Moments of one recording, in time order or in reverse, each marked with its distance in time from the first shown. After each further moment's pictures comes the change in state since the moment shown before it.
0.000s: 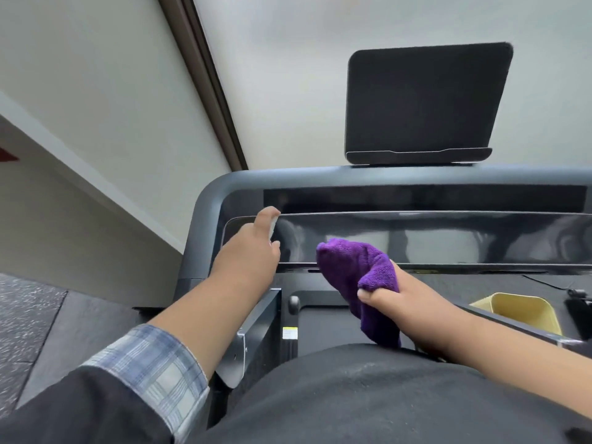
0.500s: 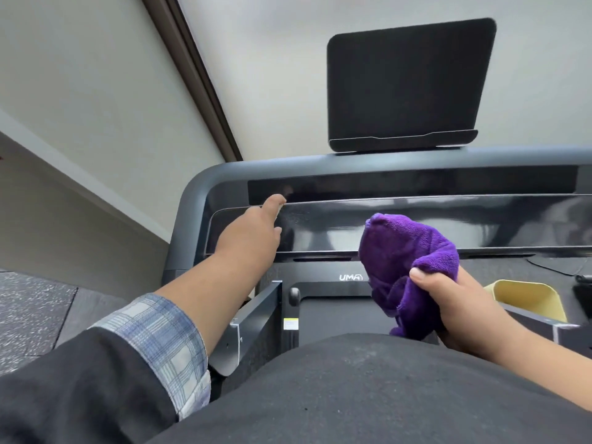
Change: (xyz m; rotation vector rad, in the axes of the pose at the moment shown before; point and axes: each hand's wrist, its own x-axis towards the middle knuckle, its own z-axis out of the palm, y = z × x) left_hand 0.013 0.031 0.011 0.181 -0.027 0.114; right_hand -0.044 0.051 -0.043 0.537 0.239 0.002
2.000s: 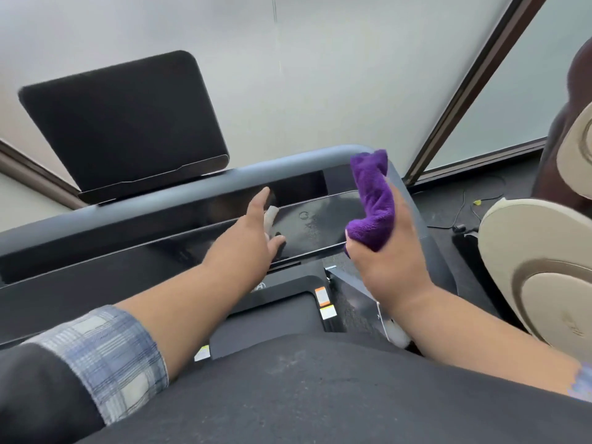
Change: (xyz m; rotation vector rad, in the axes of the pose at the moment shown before) left_hand 0.036 0.382 0.085 -0.159 -0.115 0.275; right_hand -0.038 -0.091 -0.290 -0.485 0.543 -0.564
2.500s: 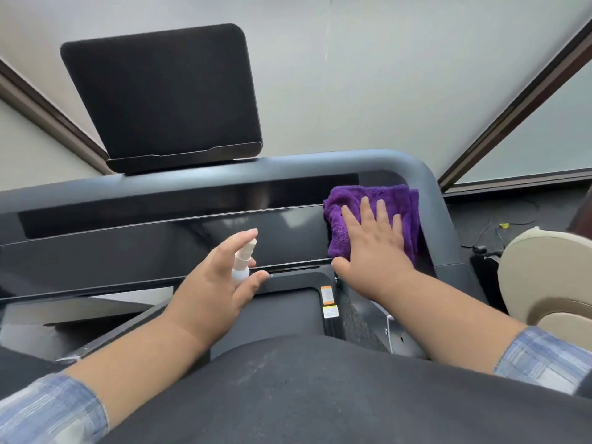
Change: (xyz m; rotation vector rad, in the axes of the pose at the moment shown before) left_hand -0.088 -0.050 -0.006 -0.415 0.180 -0.012; right_hand 0.045 0.065 0.045 -1.156 -0.606 0.007
